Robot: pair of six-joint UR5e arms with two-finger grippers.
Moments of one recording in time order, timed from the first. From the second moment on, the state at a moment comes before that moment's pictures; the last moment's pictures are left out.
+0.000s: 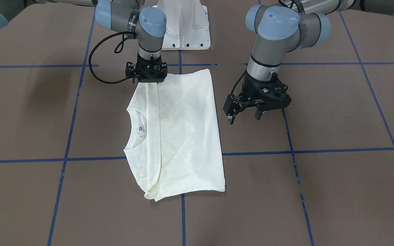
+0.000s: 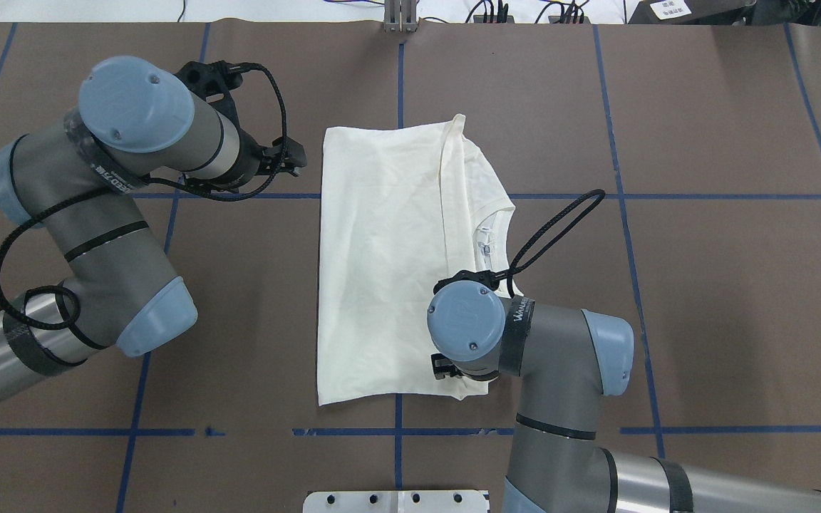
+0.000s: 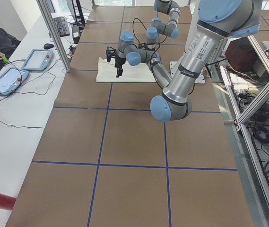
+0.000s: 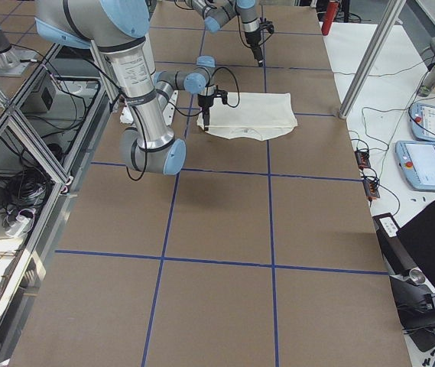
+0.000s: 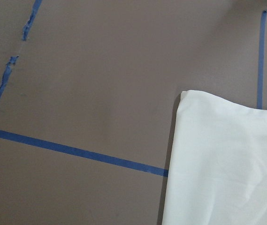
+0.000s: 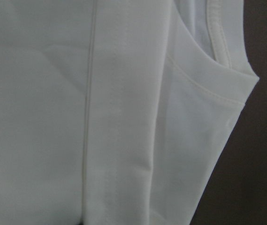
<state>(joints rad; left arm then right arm) -0.71 -2.13 -1.77 -1.72 -1.81 -1.36 0.31 -0.99 1.77 -1.83 1.74 1.16</state>
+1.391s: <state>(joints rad) -0.68 -2.13 -1.77 -1.76 -1.81 -1.40 0.37 -1.11 1.87 -1.89 1.73 1.11</state>
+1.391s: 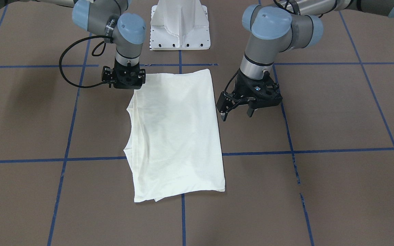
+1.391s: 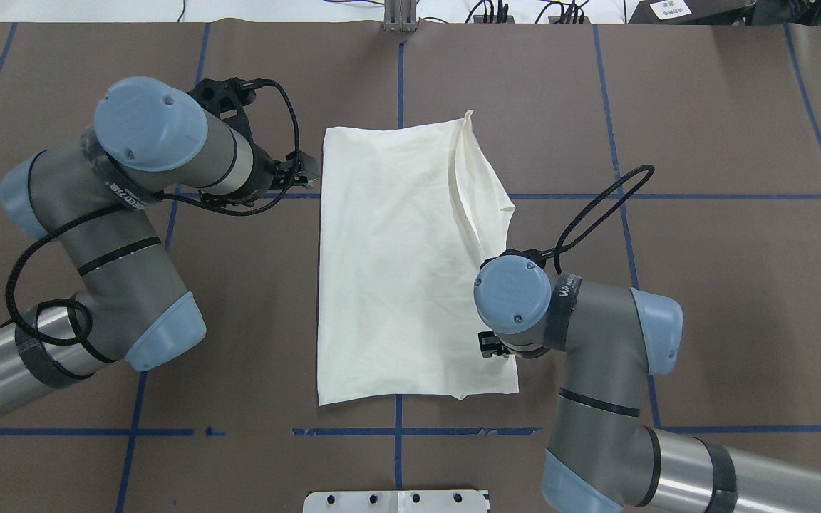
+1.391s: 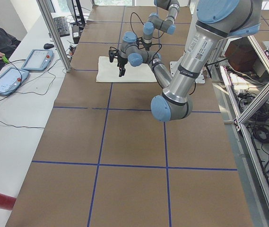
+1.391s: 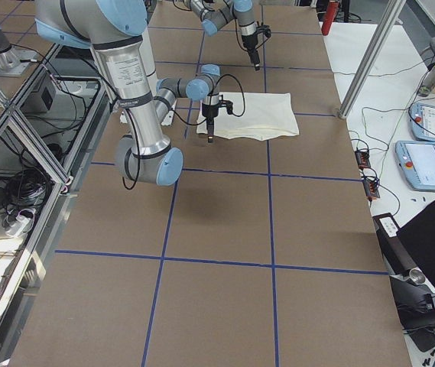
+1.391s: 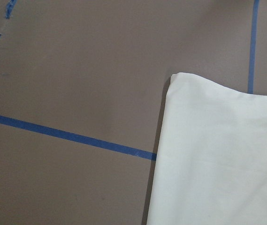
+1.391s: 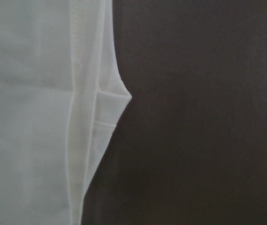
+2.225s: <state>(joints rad) -0.55 -2.09 -1.79 -1.82 -1.83 -1.62 0.43 -1.07 1.96 -1.71 1.79 1.12</state>
